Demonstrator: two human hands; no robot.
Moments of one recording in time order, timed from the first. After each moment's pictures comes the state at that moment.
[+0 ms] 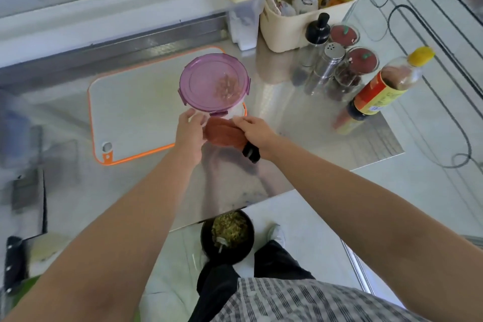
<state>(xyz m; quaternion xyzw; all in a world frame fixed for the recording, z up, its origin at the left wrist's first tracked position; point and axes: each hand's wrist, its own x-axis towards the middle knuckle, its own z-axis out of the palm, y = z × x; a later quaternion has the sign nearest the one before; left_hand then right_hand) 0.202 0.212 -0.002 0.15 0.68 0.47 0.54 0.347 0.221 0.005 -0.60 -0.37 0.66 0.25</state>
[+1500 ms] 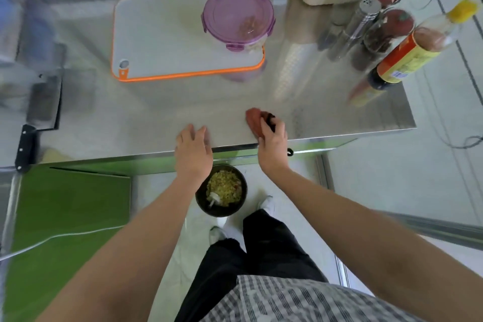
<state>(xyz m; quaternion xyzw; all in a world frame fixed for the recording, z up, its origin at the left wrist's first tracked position) 0.225 0.008 -0.056 0.52 0.83 0.06 0.19 0.400 0.066 -0.073 -0.60 -0.71 0.32 0.18</state>
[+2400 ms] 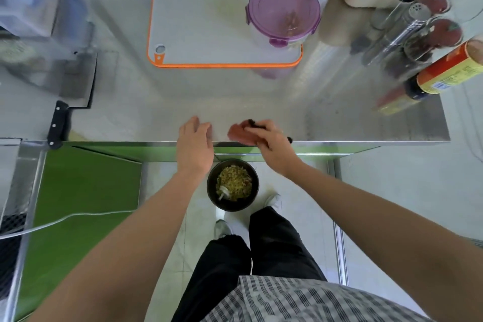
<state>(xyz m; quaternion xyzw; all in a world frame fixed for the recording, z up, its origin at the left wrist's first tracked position) 0.161 -0.021 -0.056 0.51 0.83 0.12 0.17 0.350 0.058 -0.065 -0.44 -0.80 0.40 0.13</state>
